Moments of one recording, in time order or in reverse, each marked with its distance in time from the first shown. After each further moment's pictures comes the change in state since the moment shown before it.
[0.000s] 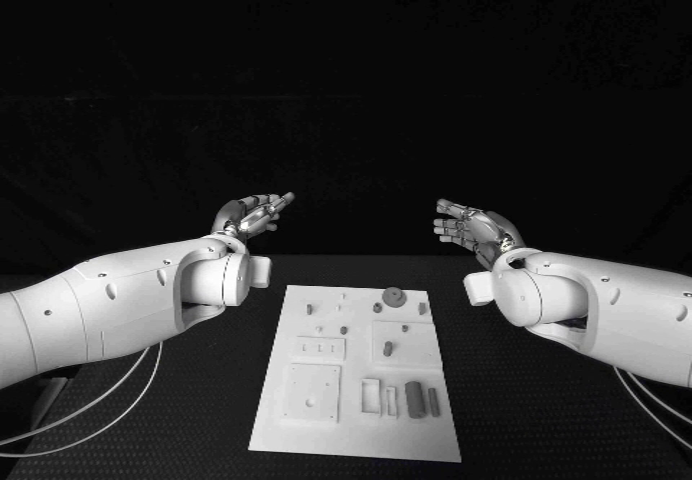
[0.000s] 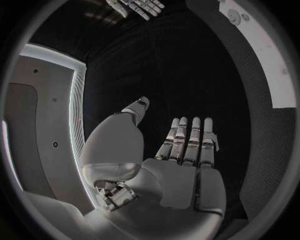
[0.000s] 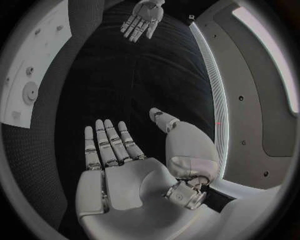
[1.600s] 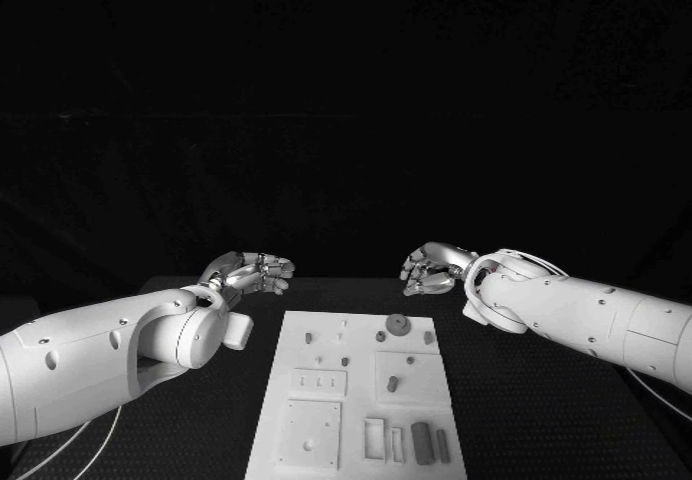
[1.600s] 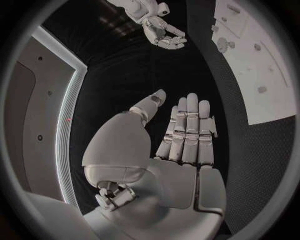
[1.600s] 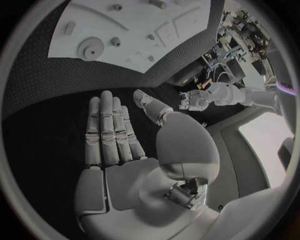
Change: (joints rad) left arm 0.017 -0.098 0.000 0.130 -0.063 0.230 -0.065; left_hand 0.088 0.068 0.080 -0.331 0.087 0.328 0.079 0.083 0.020 0.484 0.052 0.077 0.100 0.543 -0.057 0.228 0.195 0.054 0.415 -0.152 0.296 0.015; right arm 0.032 0.179 0.006 -0.362 -1.148 0.279 -0.151; right_hand 0.318 -0.050 0.015 -0.285 0.023 0.399 0.030 0.088 0.057 0.532 -0.099 0.073 0.090 0.642 -0.171 0.264 0.283 0.211 0.700 -0.066 0.145 0.123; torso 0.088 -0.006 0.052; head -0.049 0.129
